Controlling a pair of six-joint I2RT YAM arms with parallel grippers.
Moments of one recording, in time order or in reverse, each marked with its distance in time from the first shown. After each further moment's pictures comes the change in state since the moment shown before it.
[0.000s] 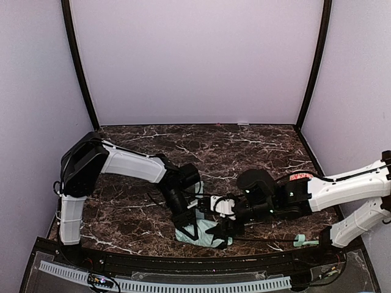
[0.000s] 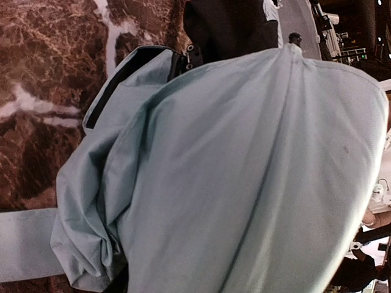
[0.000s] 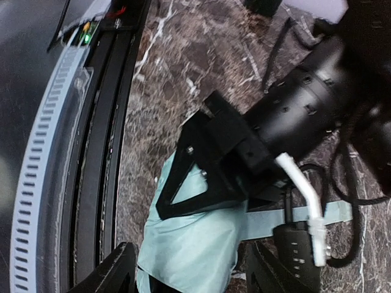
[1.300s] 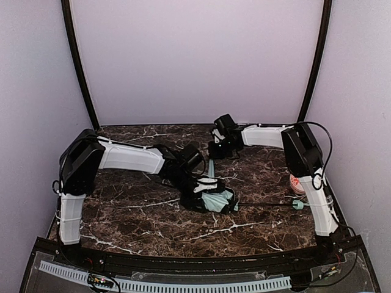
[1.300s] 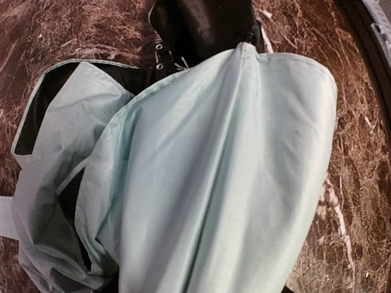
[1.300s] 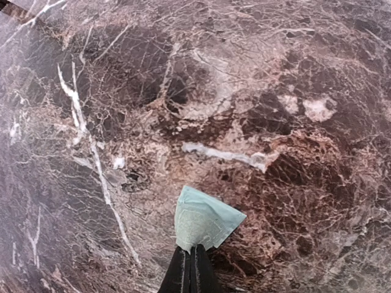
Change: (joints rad) left arm 0.015 -0.014 0.064 0.250 -0.407 0.275; right arm -0.627 1.091 1.161 -0.356 0.071 0.692
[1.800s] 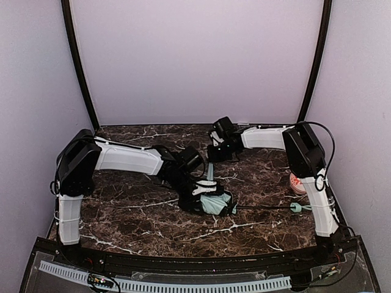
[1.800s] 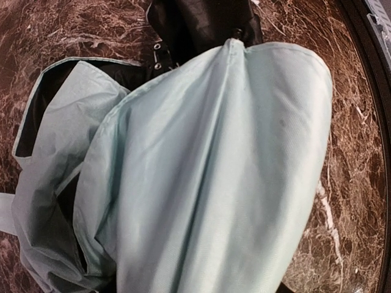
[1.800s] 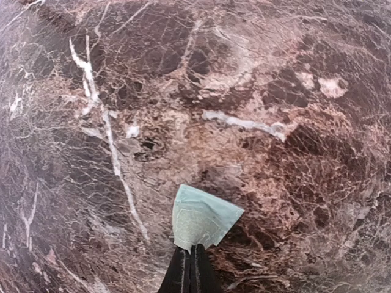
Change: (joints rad) left arm -0.010 -0.027 -0.012 -0.032 -0.005 -0.016; right arm 0.031 -0.060 -0.092 0.045 0.029 -0.042
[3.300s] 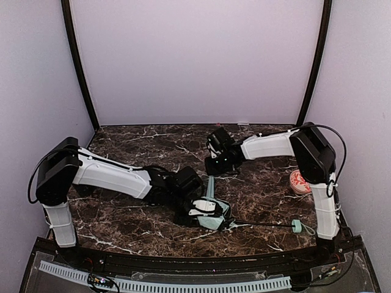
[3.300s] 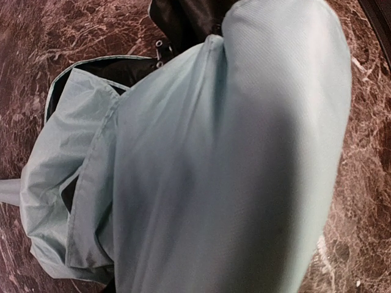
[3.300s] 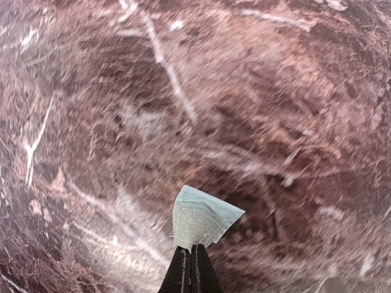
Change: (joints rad) left arm -0.170 -0.183 -0.289 0.245 -0.312 0.024; right arm 0.144 -0.169 -0.271 0.029 0.148 0.074
